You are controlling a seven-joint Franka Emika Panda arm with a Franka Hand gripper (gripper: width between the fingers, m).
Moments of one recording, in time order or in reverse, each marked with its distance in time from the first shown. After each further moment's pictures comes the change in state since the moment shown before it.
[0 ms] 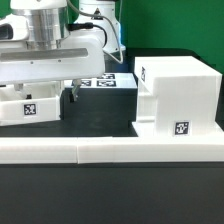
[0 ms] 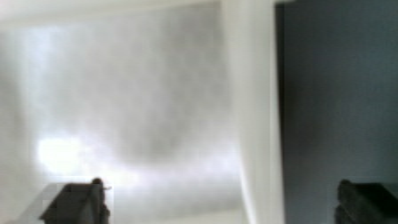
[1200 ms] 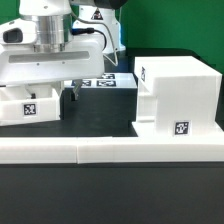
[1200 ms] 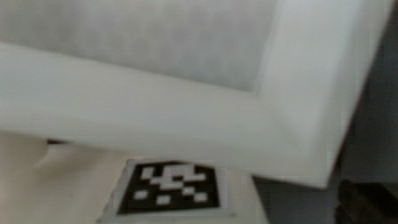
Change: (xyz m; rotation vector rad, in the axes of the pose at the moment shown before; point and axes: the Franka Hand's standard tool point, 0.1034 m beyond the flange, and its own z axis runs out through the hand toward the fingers) arm -0.037 -0.004 0.015 -0.027 -0.001 -0.071
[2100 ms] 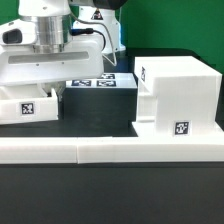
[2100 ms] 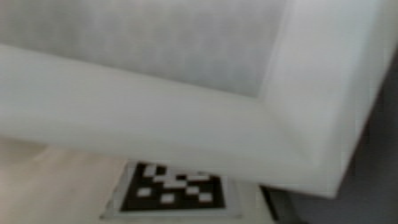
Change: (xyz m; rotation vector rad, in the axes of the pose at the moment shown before) arm 0.000 0.000 0.000 0.001 -0.001 -0.010
